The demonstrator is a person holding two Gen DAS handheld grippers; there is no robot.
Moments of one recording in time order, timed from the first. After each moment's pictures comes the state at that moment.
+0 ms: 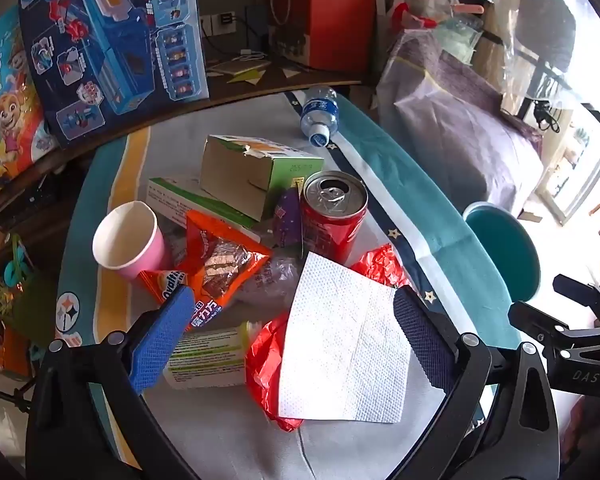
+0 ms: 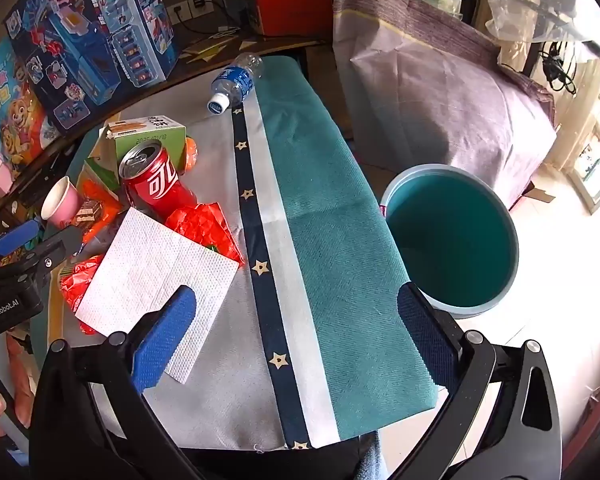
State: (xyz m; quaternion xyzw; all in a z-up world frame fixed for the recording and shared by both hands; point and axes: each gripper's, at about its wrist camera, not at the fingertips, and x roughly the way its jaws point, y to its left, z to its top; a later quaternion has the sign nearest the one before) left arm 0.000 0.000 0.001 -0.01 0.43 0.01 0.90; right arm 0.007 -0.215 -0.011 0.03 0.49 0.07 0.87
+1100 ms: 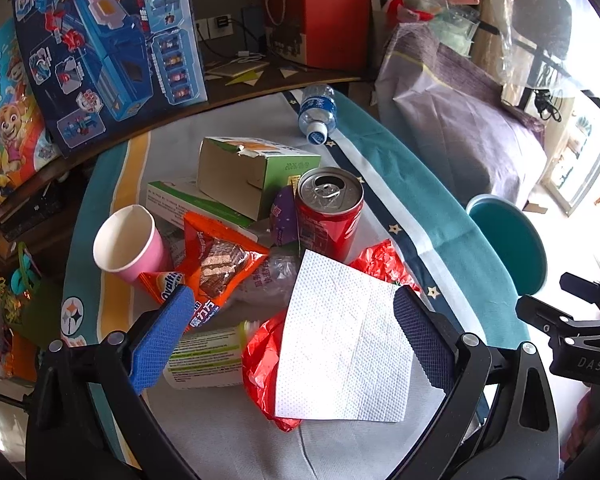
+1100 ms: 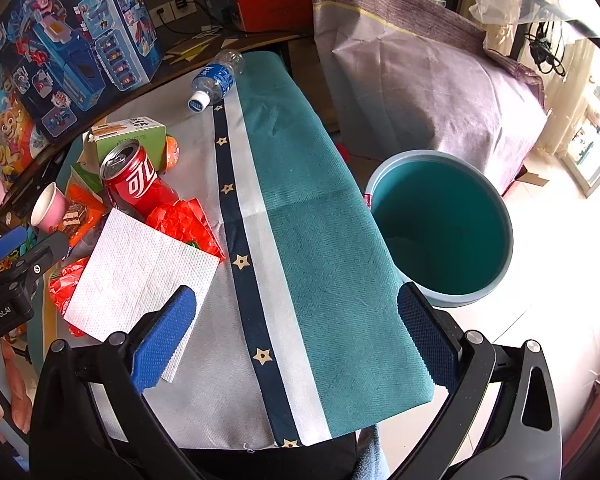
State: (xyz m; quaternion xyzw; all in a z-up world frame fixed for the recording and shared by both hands) left arm -0.001 -0.011 -0.002 0.02 0.43 0.02 0.90; right arm 0.006 -0.232 -0.019 0.04 0.49 0.06 0.87
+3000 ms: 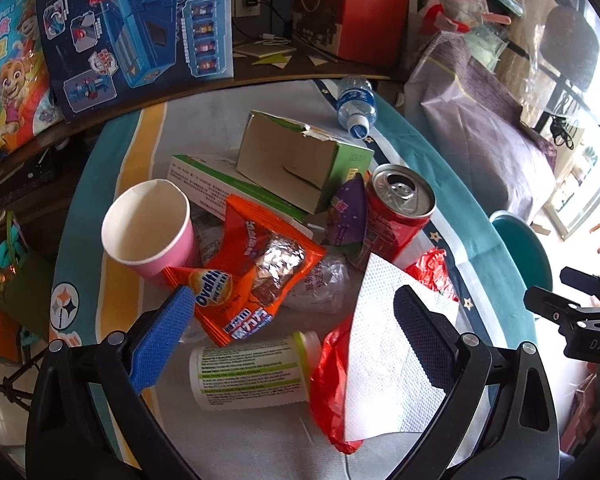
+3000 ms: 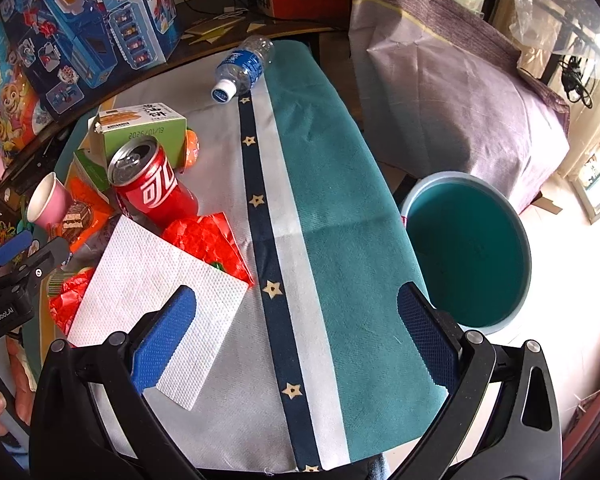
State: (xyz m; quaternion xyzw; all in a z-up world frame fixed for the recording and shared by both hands) left arm 0.019 0.055 -0.025 -0.04 0.44 0.02 0.90; right arm 0.048 -0.185 -0.015 0.00 0.51 0.08 0.86
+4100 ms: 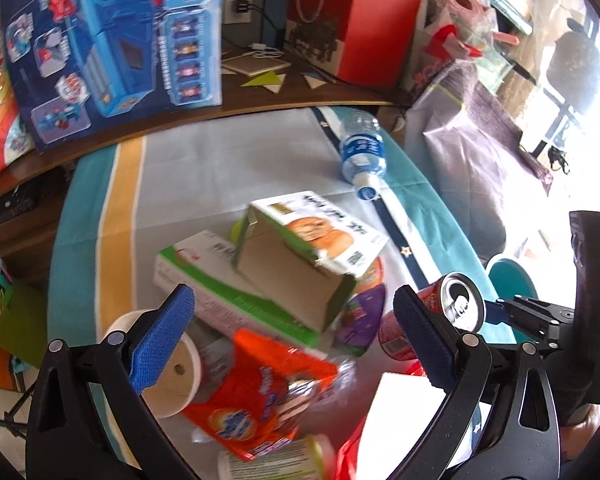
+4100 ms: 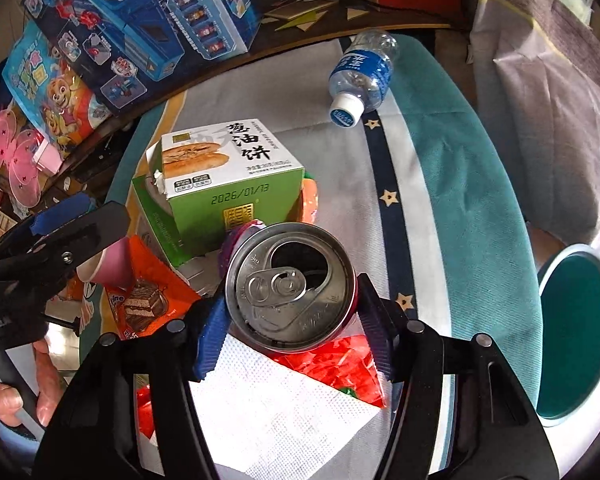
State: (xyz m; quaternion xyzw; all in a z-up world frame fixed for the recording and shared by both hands) left arm 0.112 0.076 0.006 -0.05 0.45 -0.02 0.89; right arm 0.142 -0.101 -0.029 0.05 0.53 0.22 0.82
